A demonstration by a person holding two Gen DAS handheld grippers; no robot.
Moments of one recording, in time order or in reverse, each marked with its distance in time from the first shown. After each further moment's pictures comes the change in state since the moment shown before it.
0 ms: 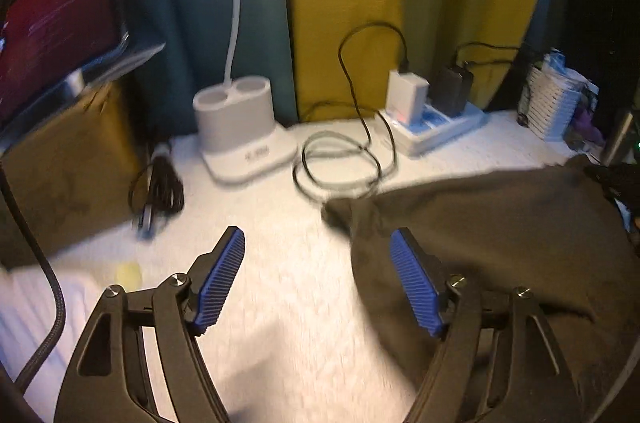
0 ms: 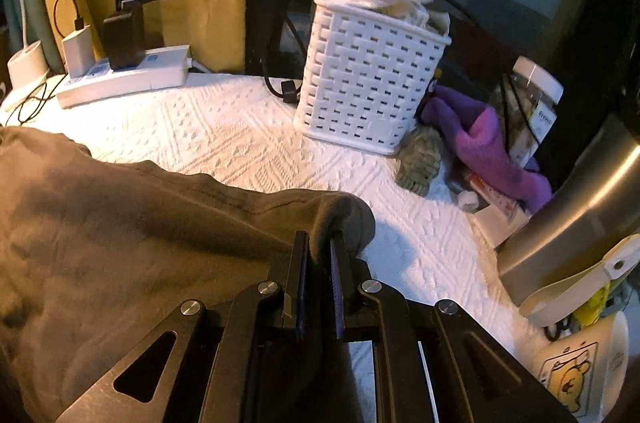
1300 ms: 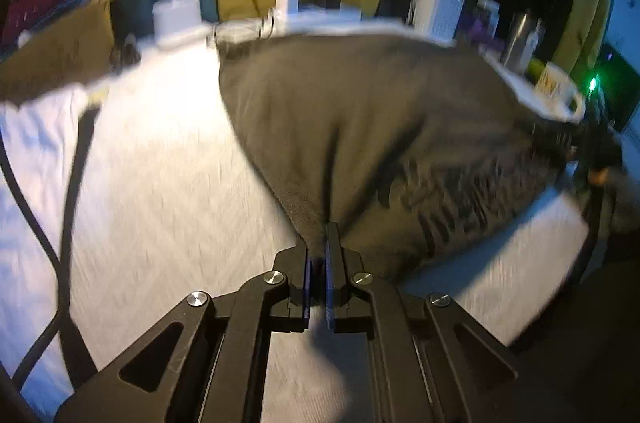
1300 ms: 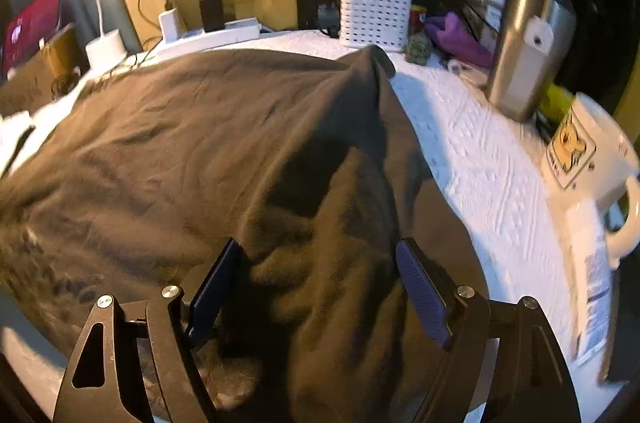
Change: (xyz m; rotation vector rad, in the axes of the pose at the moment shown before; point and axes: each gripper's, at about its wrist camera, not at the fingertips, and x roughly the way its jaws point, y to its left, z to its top) left arm -0.121 -0.096 -0.151 0.019 0.181 -0.155; right arm -0.119 0.018 -0.139 0.149 0.018 0.183
